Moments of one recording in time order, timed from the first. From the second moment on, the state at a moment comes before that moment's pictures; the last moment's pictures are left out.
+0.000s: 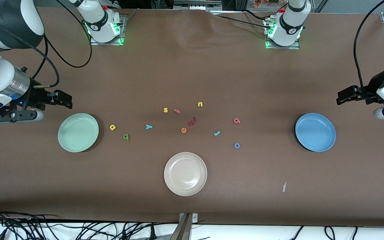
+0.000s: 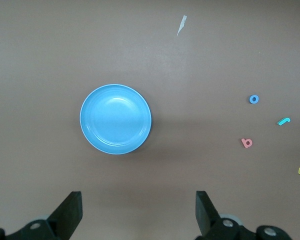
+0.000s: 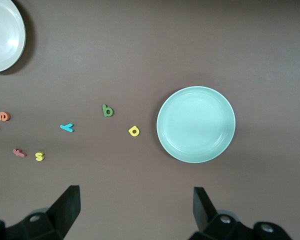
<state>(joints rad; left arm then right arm) 0.05 0.21 -0.07 -1.39 0.01 1.51 -0.06 -0.07 0.22 0.23 -1.49 -0.03 1.68 0.08</state>
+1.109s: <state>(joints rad) 0.05 0.21 -0.07 -1.39 0.01 1.51 -0.06 -0.07 0.23 0.23 -1.49 -0.03 1.68 0.07</state>
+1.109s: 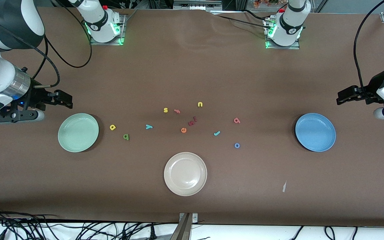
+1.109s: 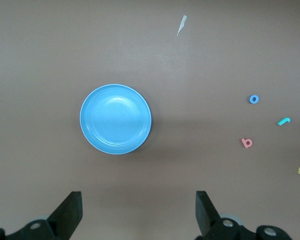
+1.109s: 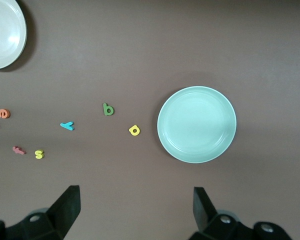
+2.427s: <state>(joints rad) 0.05 0.21 -0.07 -1.39 0.01 1.51 -0.06 -0.01 0.52 0.25 -1.78 -0.11 2.26 0.02</state>
